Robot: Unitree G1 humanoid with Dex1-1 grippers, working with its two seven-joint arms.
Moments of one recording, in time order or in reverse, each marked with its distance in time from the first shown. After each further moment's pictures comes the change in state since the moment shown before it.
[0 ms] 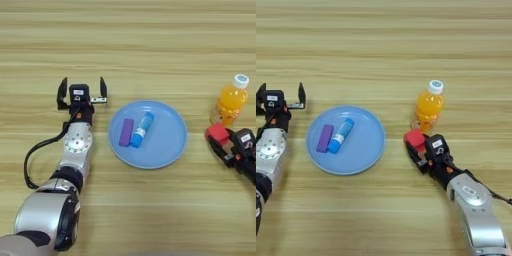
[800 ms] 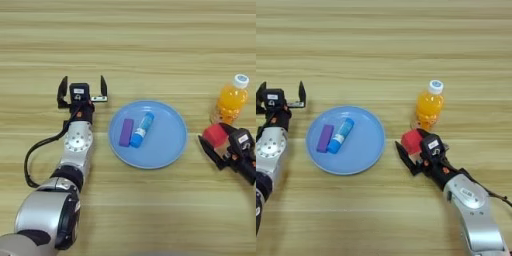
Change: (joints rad) left arm -0.010 0.000 -0.001 0.001 0.000 0.003 0.001; right arm 0.027 0.002 0.040 -0.064 0.017 -0.069 0.031
